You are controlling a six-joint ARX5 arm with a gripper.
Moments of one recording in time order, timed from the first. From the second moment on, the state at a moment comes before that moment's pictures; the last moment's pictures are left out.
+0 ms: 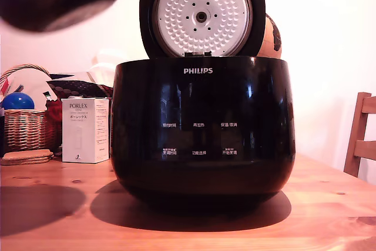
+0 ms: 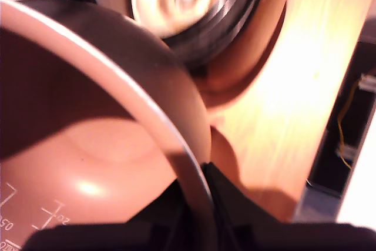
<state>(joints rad) -0.74 1.21 1.58 -1.39 -0.06 0.55</state>
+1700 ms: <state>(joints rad) -0.83 1.78 1.95 -1.33 0.11 0.76</state>
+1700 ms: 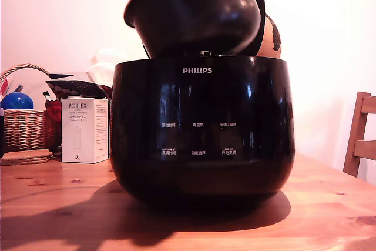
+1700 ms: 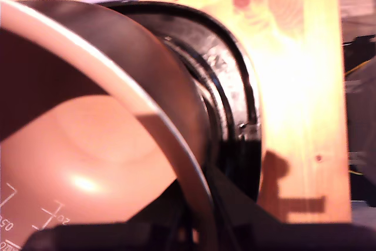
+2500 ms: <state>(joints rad) -0.88 1.86 1.95 -1.37 -0.05 0.89</state>
